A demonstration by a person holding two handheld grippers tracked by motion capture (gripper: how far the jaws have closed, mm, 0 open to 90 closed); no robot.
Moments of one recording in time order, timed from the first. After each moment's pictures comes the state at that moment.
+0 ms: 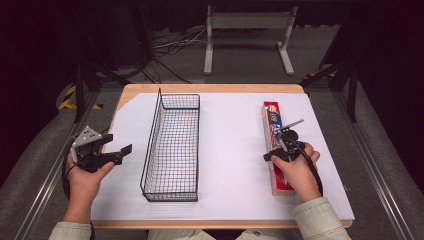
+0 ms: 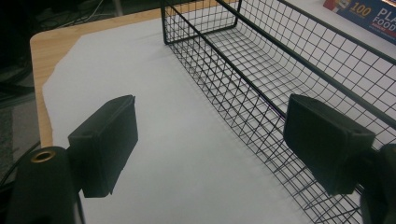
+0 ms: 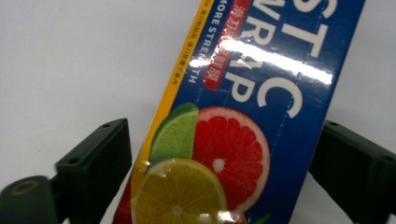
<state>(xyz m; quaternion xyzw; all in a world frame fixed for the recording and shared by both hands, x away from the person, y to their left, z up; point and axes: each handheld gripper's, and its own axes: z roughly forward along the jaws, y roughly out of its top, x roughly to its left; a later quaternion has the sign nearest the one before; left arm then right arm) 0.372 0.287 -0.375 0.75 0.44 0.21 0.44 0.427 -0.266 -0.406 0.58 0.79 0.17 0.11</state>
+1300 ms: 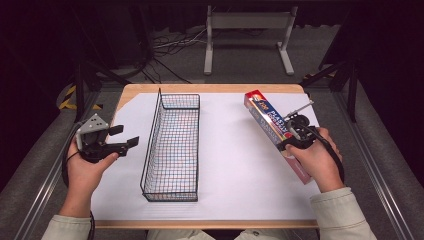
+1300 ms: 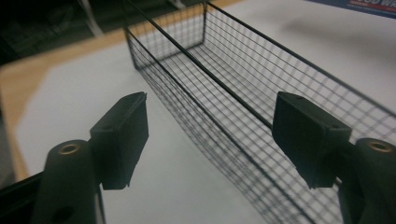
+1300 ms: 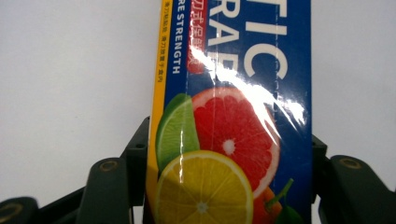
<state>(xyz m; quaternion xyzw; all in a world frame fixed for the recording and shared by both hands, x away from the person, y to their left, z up) 0.385 0.261 -0.332 0.79 0.39 0.18 0.43 0.422 -0.276 -0.331 0.51 0.84 0.16 0.13</state>
